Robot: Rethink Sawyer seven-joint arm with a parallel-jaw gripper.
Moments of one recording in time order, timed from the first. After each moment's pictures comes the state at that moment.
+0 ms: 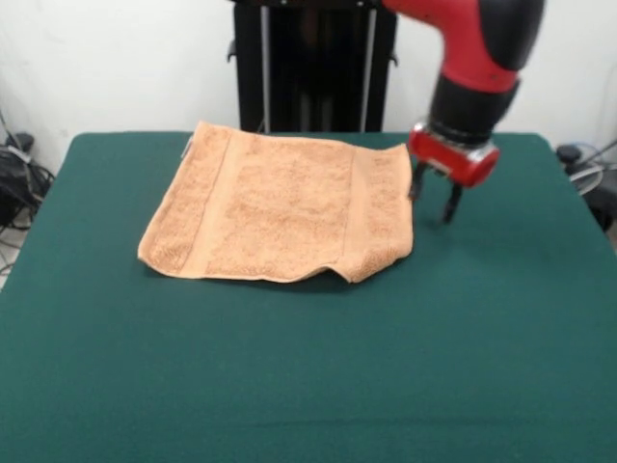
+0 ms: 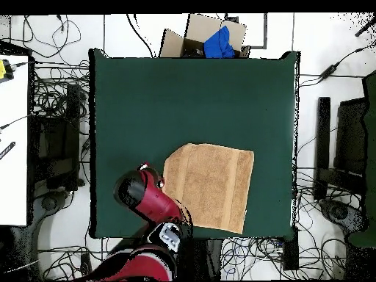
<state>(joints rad) 0.22 -0.48 -0.16 2.04 0.76 0.05 1.89</state>
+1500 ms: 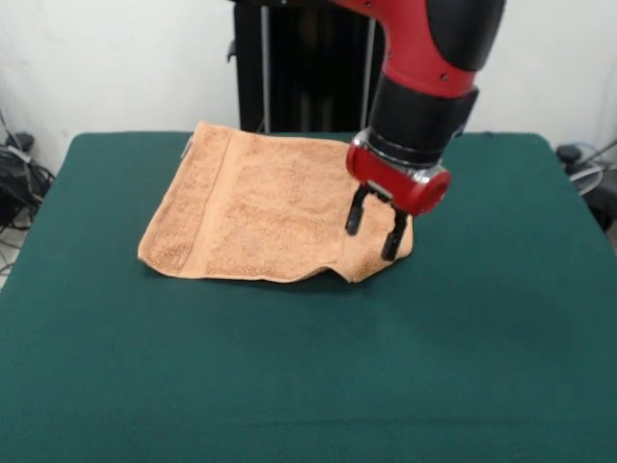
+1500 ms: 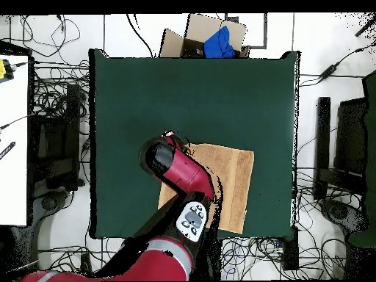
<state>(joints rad) 0.14 -0.42 -0.33 1.76 0.68 0.17 1.90</state>
